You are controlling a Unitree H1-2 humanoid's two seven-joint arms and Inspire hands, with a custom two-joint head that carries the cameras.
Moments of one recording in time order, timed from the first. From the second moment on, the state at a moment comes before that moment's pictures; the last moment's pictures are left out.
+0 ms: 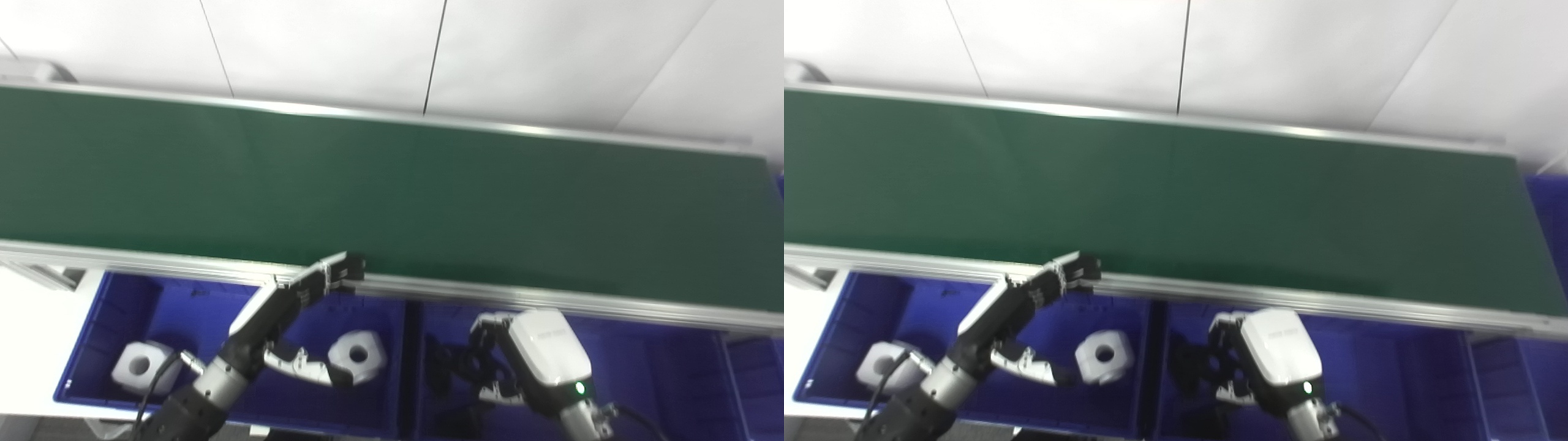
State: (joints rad) left arm 0.37 0.28 -0.29 -0.17 -0.04 -0.34 -0.28; right arm 0.37 -0.37 0.43 -0.31 -1.09 -0.01 0.02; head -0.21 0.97
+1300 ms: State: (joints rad) left arm 0.39 0.24 -0.27 -0.07 -0.03 -0.38 -0.31; right arm 0.62 -0.14 0.26 -0.39 -0.45 -0.14 0.11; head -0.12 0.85
